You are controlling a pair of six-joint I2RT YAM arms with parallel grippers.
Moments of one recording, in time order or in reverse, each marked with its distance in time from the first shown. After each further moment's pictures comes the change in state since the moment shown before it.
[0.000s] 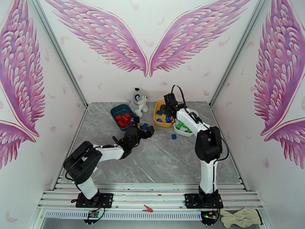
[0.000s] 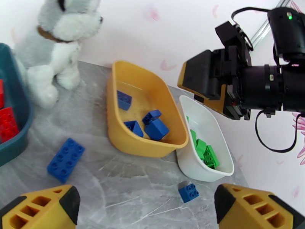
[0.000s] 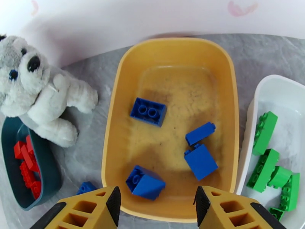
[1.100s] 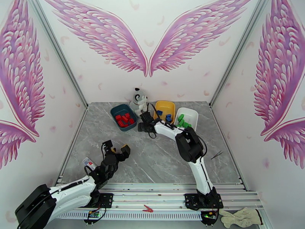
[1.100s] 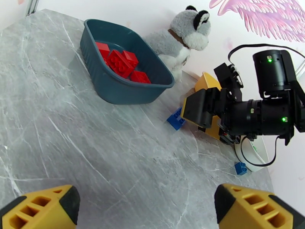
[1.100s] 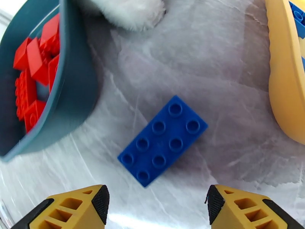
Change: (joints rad) left arm -0.061 -0.740 -0.603 -0.248 -0.365 -0.140; right arm 0.283 0.249 0.033 0.094 -0.012 0.145
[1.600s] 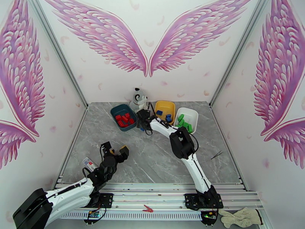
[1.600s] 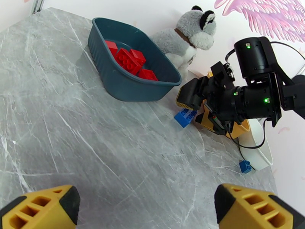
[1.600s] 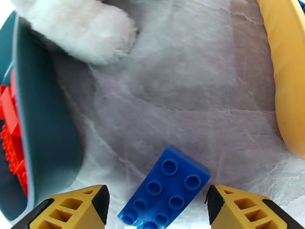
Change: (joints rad) left arm -0.004 -0.032 -0.019 -0.033 -0.010 -0.008; right arm 0.000 0.193 0.291 -0.173 0.079 0.145
